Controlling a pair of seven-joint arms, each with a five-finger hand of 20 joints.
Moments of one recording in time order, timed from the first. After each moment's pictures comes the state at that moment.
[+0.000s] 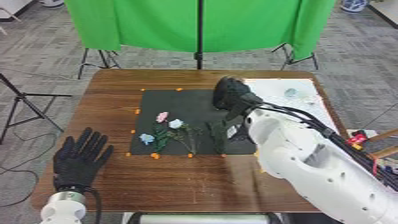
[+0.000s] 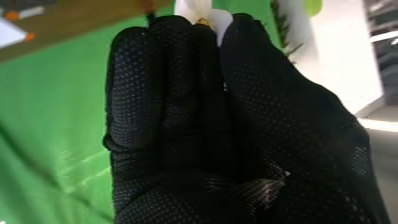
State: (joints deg) left arm 128.5 -60.8 -93.6 -121.1 1.7 18.4 19.3; right arm -65.0 -49.3 42.0 -113.6 -113.2 -1.8 31.1
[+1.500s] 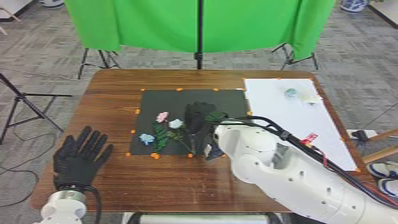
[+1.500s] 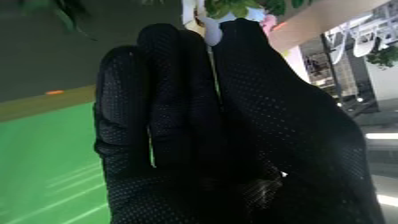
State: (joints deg) left arm 128.0 -60.8 -93.5 -121.0 1.8 18.4 19.4; right arm -60.0 -57.3 32.2 -106.2 -115.0 -10.5 28.8
